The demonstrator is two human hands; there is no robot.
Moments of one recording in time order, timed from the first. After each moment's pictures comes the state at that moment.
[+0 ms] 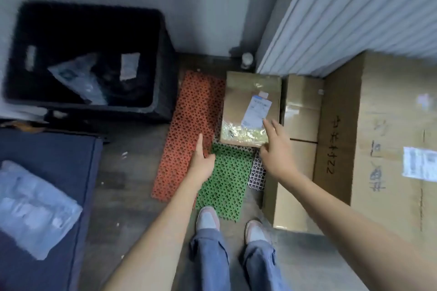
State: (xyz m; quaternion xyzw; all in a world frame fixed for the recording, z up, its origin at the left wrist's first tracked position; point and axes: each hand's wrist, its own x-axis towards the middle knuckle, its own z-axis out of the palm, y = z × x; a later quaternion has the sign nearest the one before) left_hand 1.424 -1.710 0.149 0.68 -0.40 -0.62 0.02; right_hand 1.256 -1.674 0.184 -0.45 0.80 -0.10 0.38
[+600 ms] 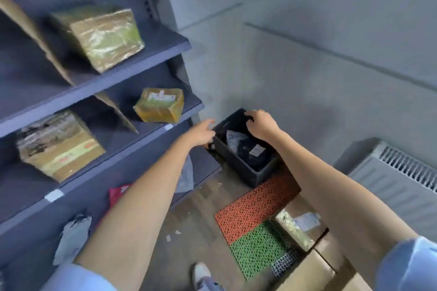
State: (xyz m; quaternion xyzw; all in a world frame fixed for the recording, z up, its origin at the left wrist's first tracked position) left_hand 1.622 -1.616 0.705 0.79 -0.47 -0.36 0.15; right_hand 1.450 -1.708 0.708 -0.84 0.47 -0.06 0.28
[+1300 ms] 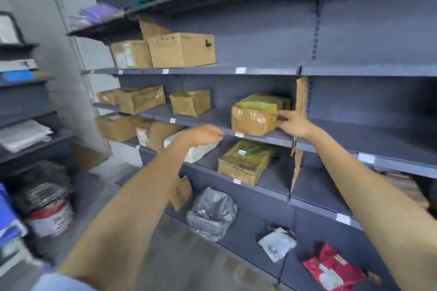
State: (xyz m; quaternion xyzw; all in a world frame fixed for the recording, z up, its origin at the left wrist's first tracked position) left_hand 1.808 -0.834 0.958 0.97 -0.06 -0.06 0.22; right_hand 1.848 -1.087 0.956 -0.92 -0.16 -0.04 0.37
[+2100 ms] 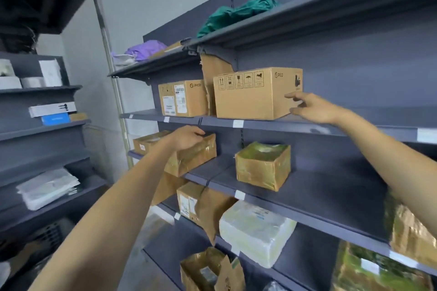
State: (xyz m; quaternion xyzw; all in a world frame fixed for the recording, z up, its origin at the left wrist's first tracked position) left_hand 2.122 -0.411 1.079 0.98 0.05 0.09 0.19; right_hand 2.199 -0.720 1.108 -0.91 -0.24 -0.15 0.32
